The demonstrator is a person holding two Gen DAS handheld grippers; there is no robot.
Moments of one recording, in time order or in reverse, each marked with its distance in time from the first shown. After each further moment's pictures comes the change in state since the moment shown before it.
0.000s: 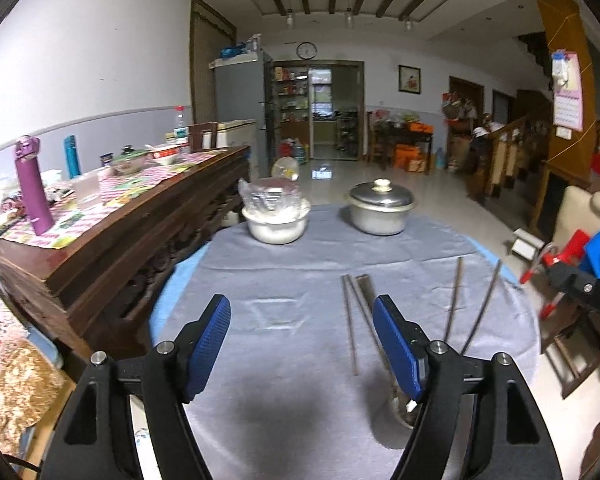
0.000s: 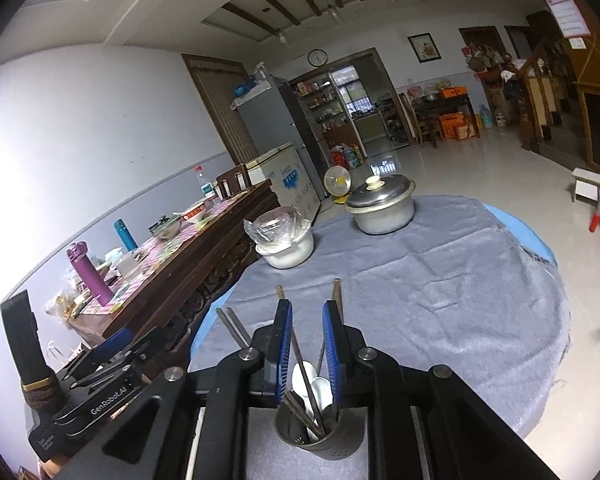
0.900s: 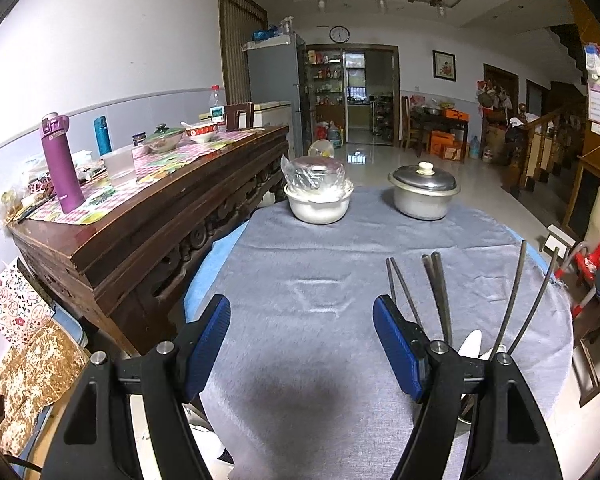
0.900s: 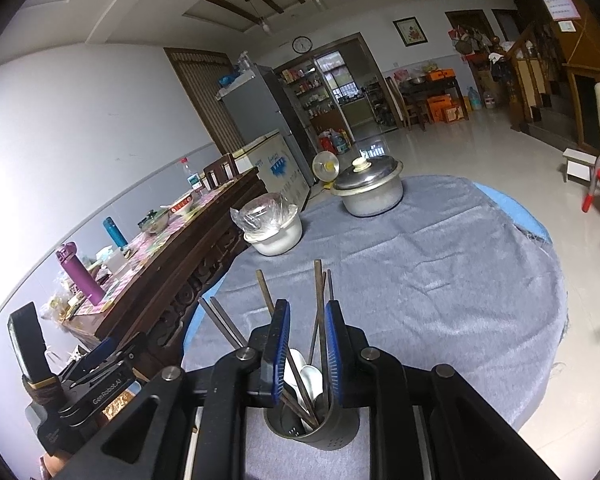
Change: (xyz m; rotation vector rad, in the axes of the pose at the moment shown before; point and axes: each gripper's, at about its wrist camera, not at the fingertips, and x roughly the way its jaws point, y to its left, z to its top) left arm 0.021 0.029 -0.011 -0.033 0.064 0.112; right arm 0.015 -0.004 -0.006 0.032 0.056 -0.034
